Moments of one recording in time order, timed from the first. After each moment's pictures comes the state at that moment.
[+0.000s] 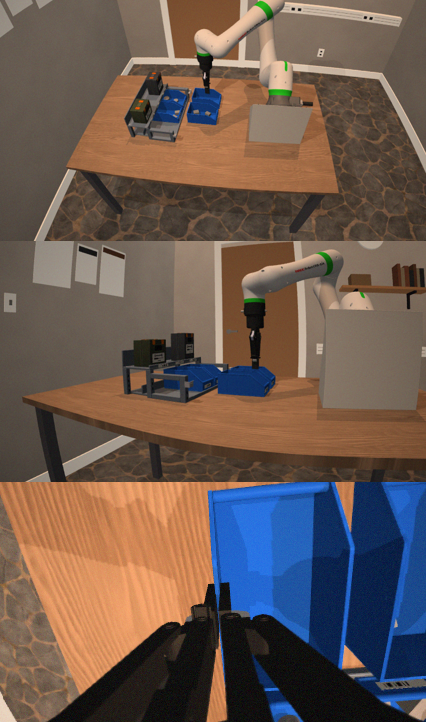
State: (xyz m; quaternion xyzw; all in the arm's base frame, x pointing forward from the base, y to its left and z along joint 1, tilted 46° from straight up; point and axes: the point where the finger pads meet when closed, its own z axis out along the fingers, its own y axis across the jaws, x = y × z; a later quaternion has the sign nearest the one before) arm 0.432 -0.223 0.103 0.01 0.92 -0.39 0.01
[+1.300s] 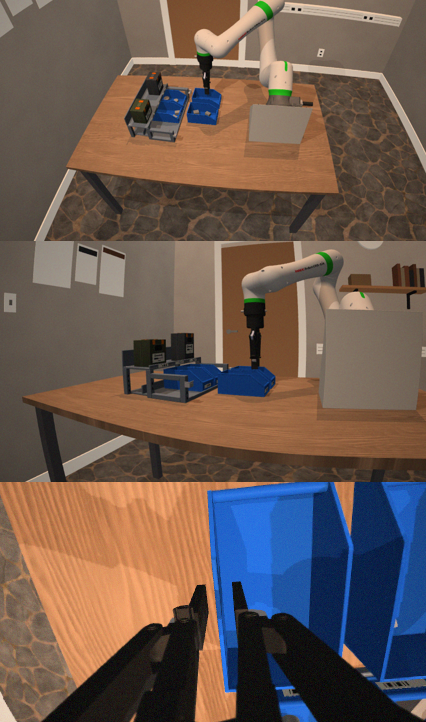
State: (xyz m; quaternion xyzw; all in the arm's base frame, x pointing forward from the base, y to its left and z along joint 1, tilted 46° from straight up) arm 0.432 -0.223 0.103 0.01 0.92 -0.39 0.01
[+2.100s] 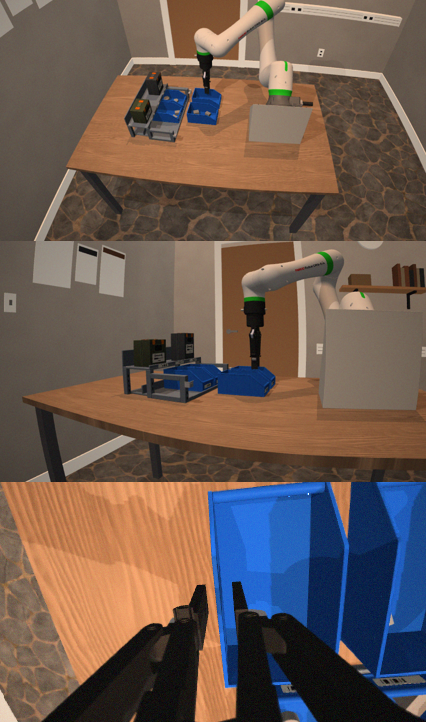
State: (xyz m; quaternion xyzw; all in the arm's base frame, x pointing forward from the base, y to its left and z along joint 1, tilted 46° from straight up) arm 0.431 -0.219 0.107 0.01 0.92 -0.39 0.01
